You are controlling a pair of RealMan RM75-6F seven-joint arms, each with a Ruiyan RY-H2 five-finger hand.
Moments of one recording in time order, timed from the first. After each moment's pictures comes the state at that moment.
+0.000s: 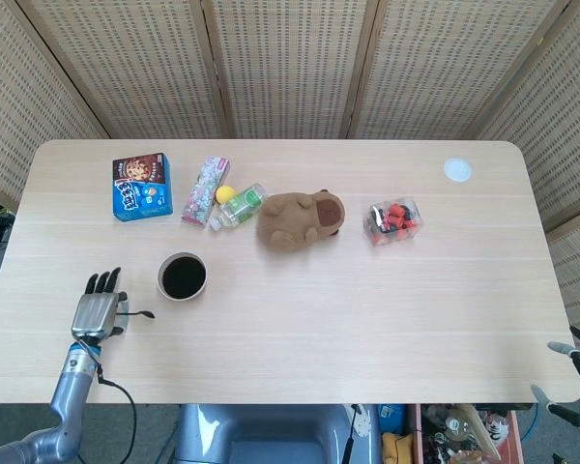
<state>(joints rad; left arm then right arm) -0.36 -1.67 -0.10 -1.13 1.12 1.05 0.36 -0.14 -1.31 0.04 -1.25 -1.51 1.64 0.38</state>
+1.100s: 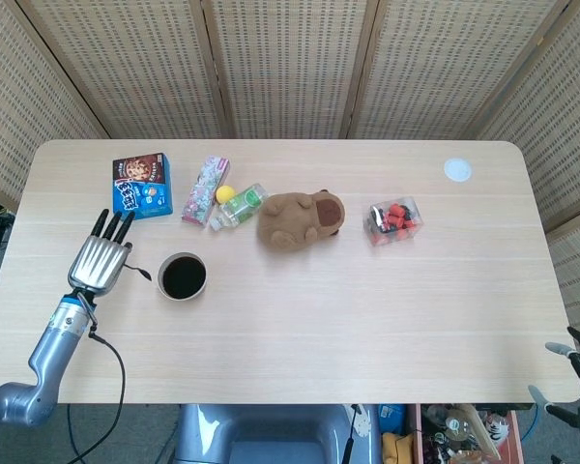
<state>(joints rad) -0.56 -1.39 -0.13 -1.35 1.24 1.04 0.73 -0.14 -1.33 0.04 -1.22 -1.53 1.65 0.42</state>
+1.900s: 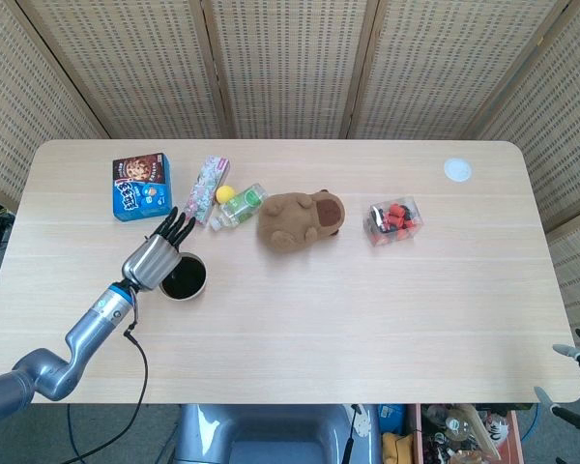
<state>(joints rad) -0.73 -1.53 -0.03 -1.11 1.49 1.01 0.99 -0.15 -1.34 0.05 -1.18 -1.51 1.66 0.46</state>
